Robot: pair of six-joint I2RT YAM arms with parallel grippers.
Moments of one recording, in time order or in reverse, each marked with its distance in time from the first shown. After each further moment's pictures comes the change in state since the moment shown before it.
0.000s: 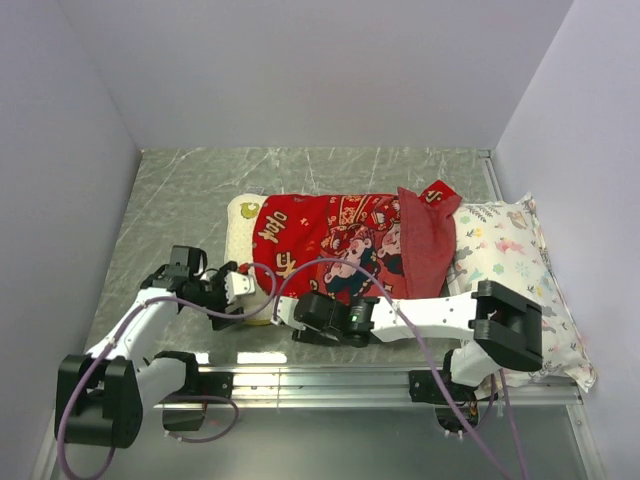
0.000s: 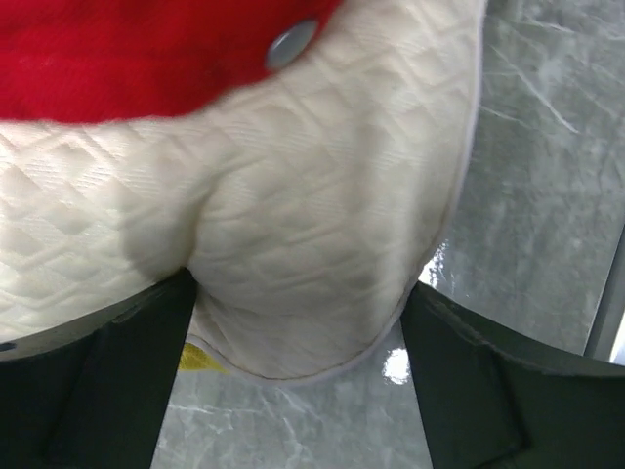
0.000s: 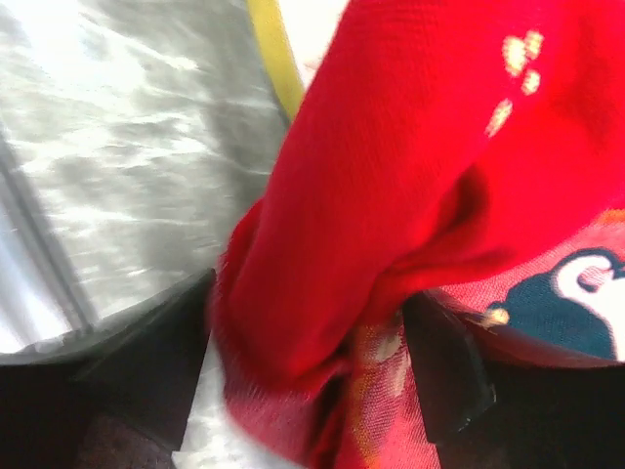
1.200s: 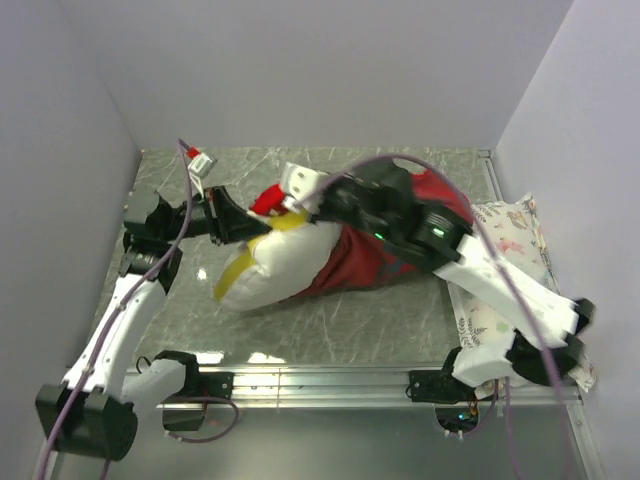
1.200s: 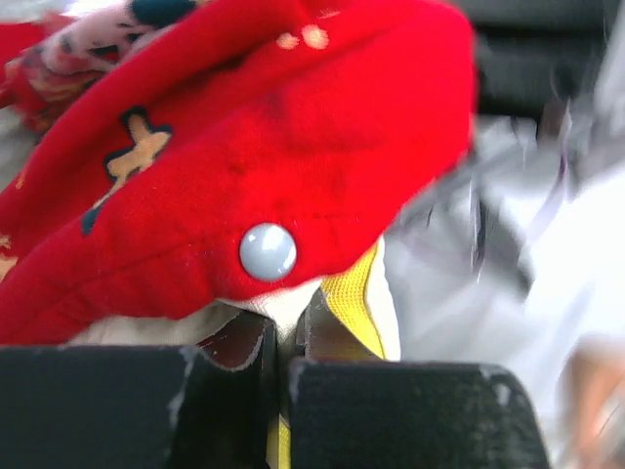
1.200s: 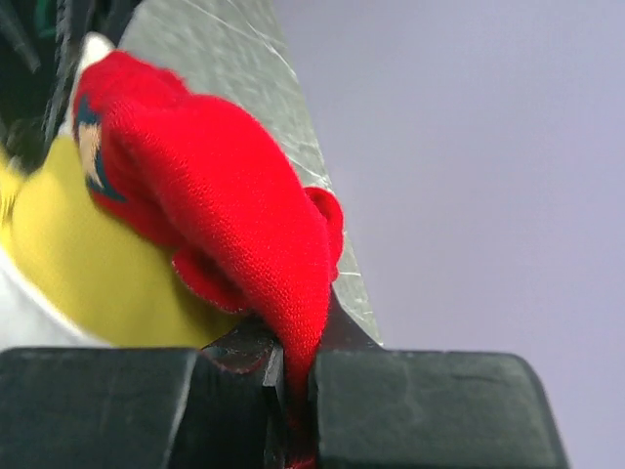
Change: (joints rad) left arm -0.090 -0.079 0.405 0.890 0.521 -2.085; right arm -0.240 -0.166 0.835 -0.273 -0.119 -0.481
